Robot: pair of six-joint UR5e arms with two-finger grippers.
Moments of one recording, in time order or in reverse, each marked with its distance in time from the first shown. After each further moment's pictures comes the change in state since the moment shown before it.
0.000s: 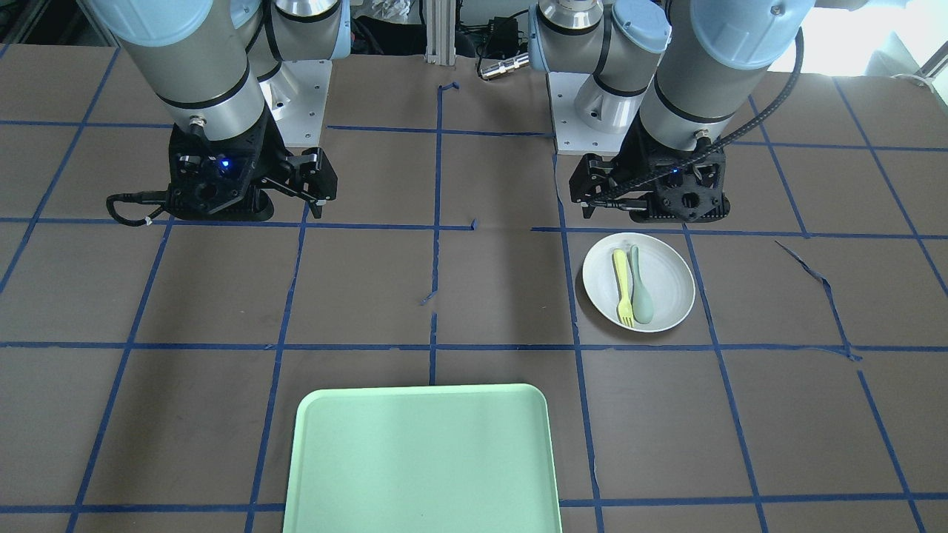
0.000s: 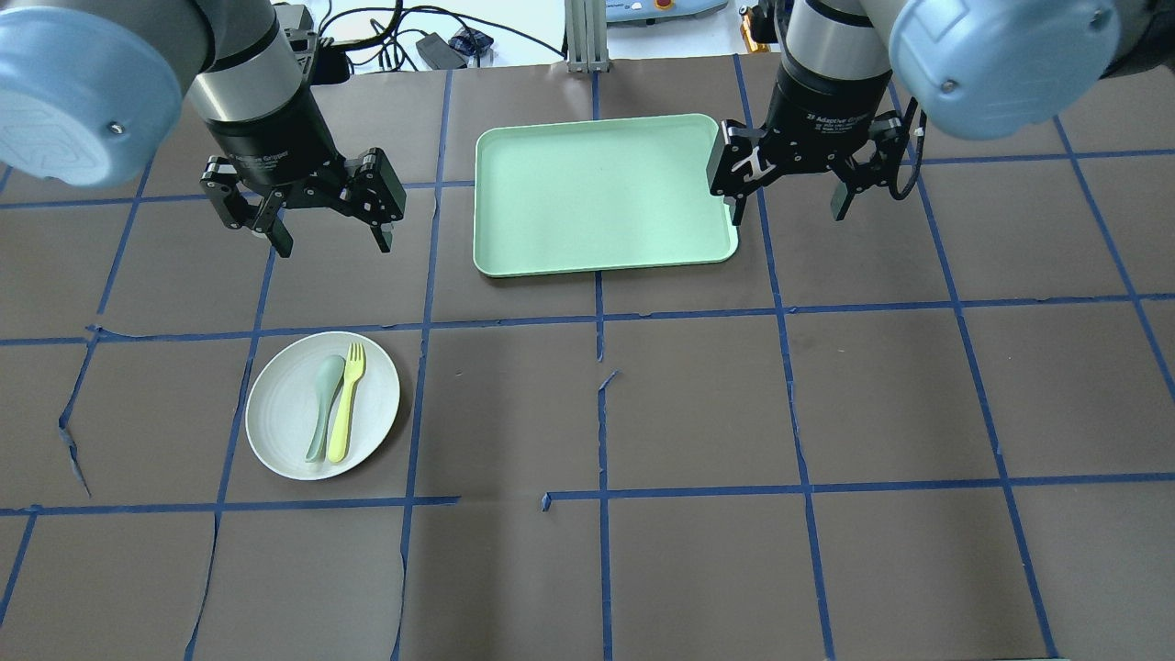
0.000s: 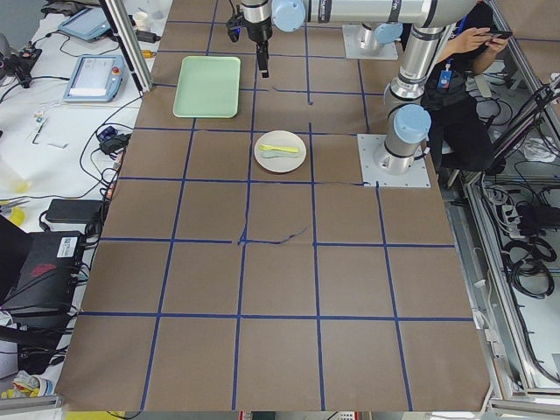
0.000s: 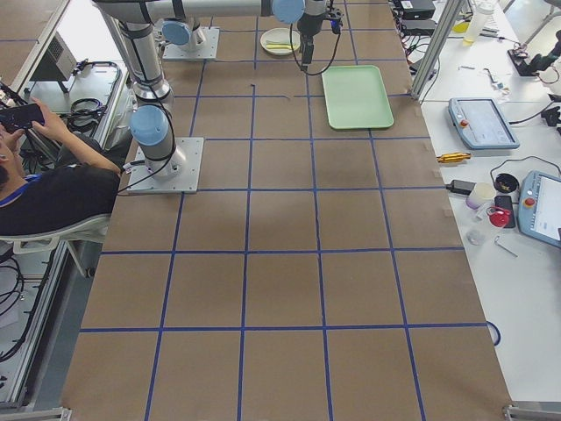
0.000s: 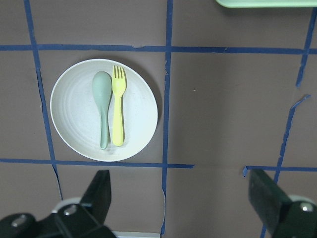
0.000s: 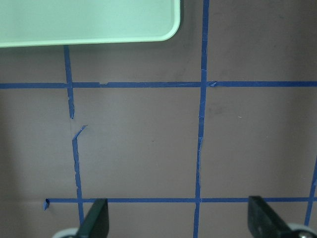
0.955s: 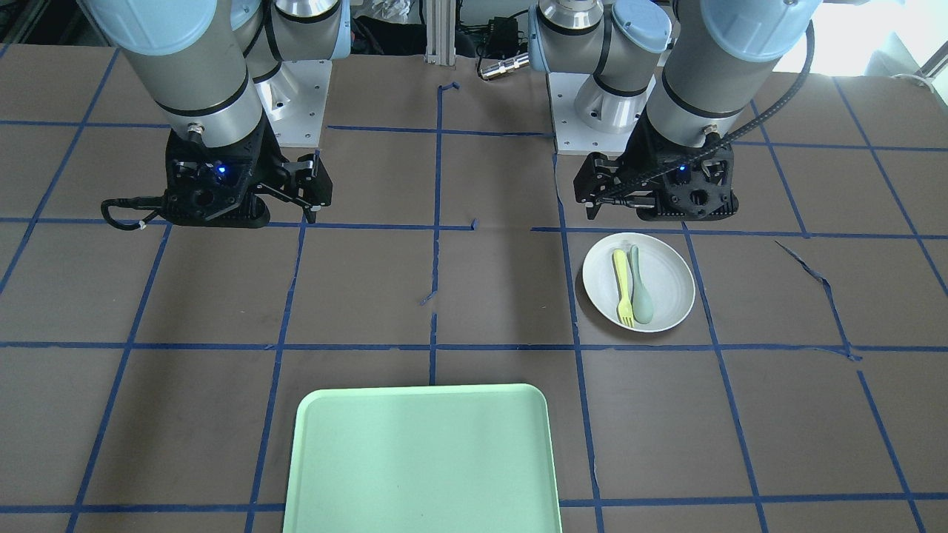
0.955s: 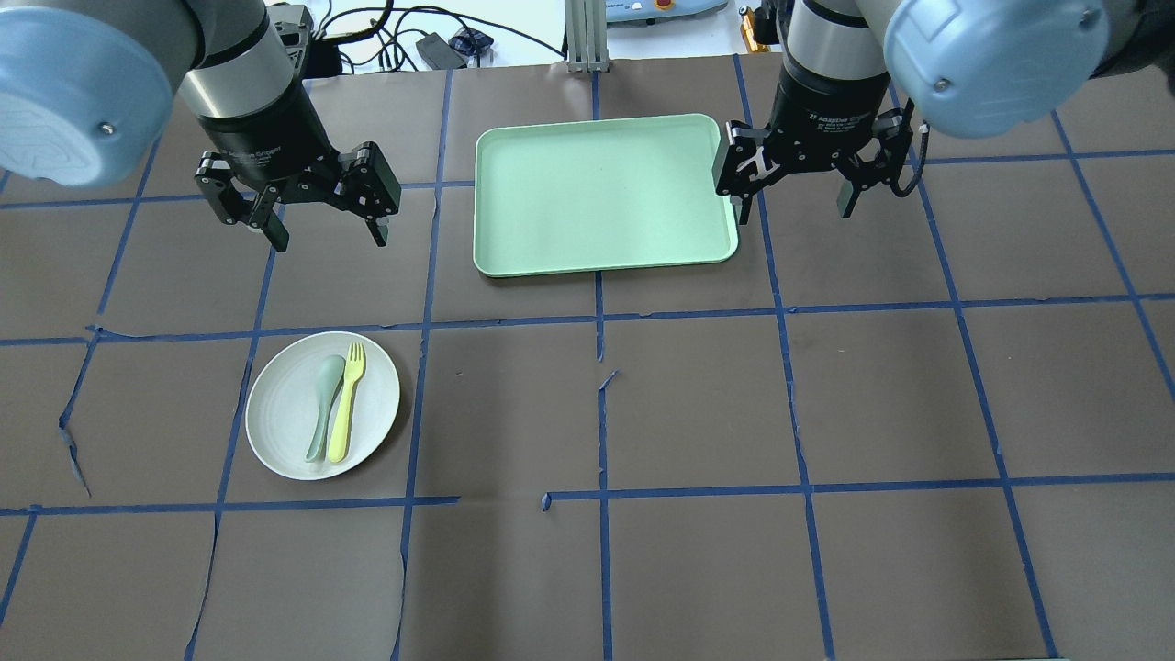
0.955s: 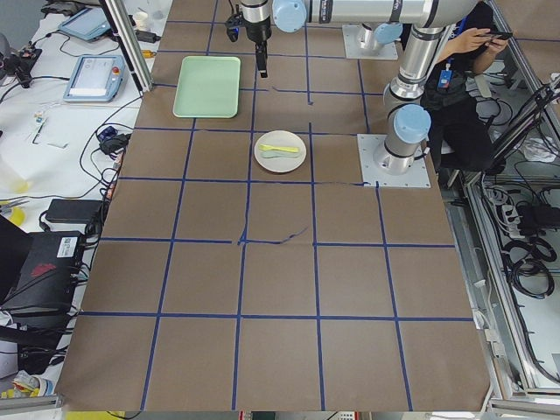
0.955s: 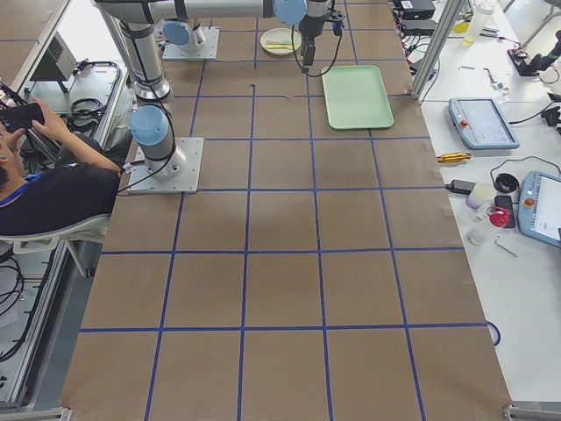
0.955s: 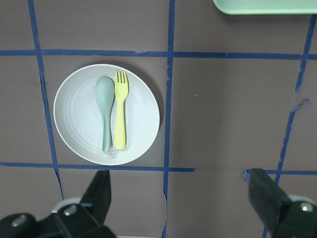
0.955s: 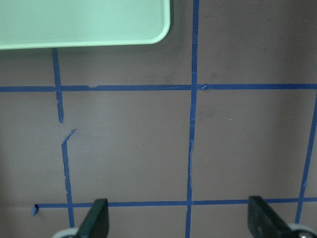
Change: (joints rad) left arm 0.009 0.005 0.000 0.018 -0.007 0.002; right arm -0.001 0.008 -0.003 -0.005 -0.035 0.002
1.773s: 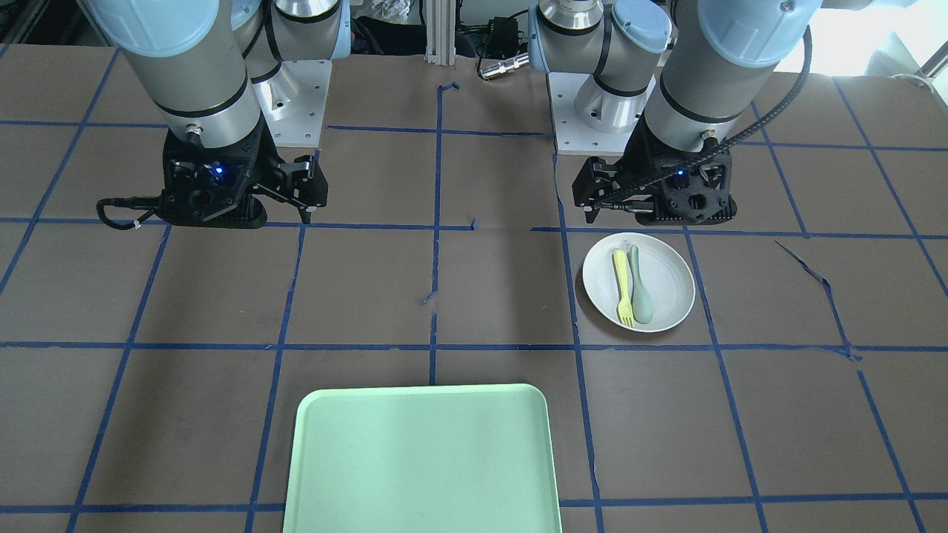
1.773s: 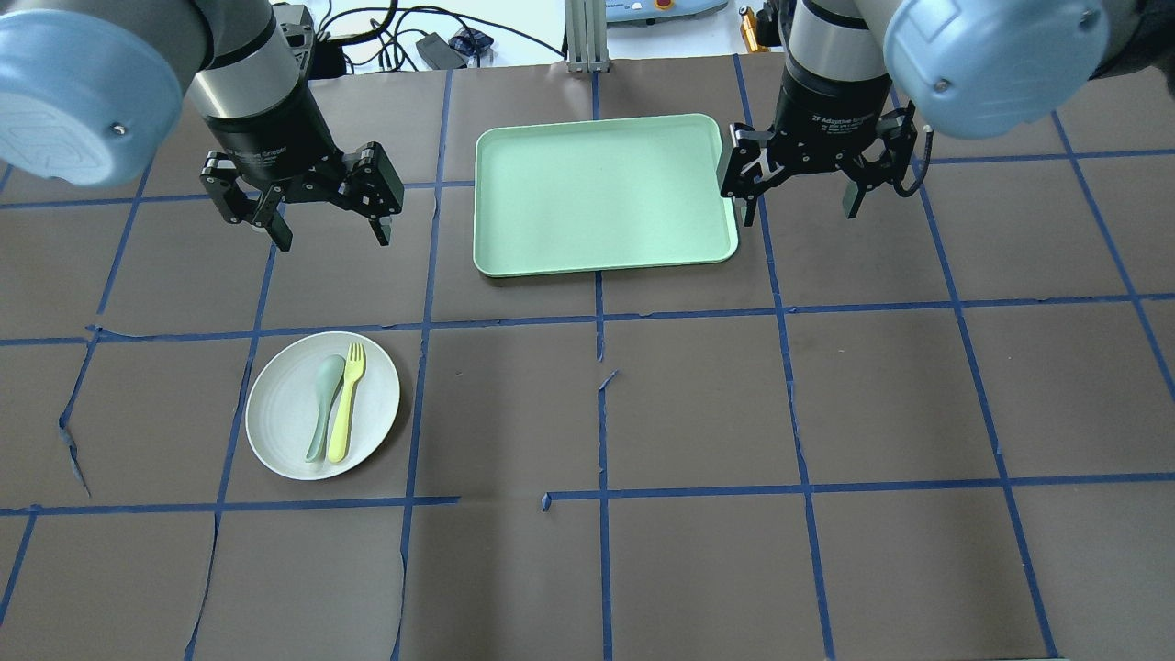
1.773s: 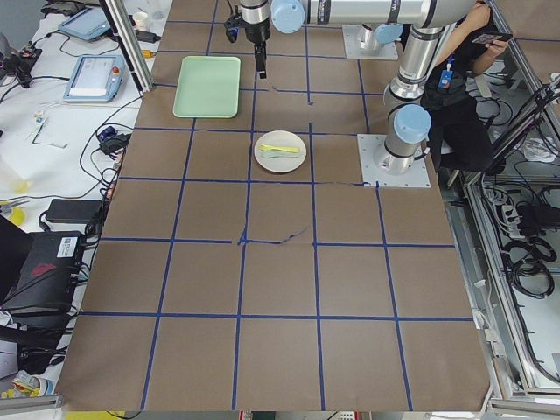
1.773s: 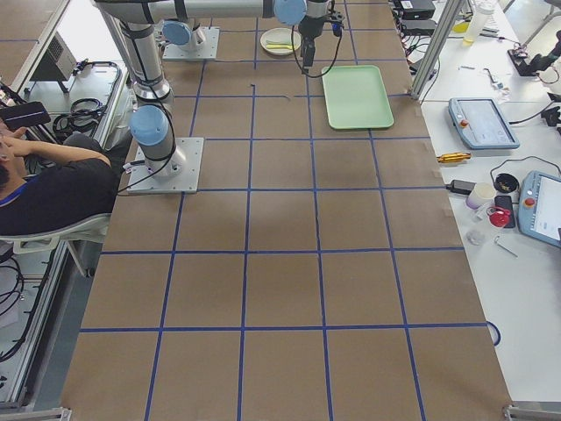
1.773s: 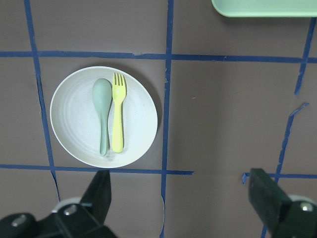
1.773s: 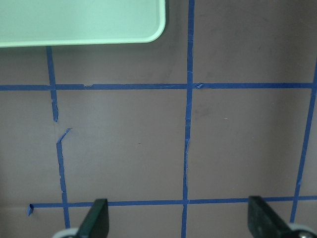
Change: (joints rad) left arm -0.004 -0.011 -0.001 0.007 0.006 -0.004; right arm 0.000 -0.001 0.001 0.004 -0.010 -0.002
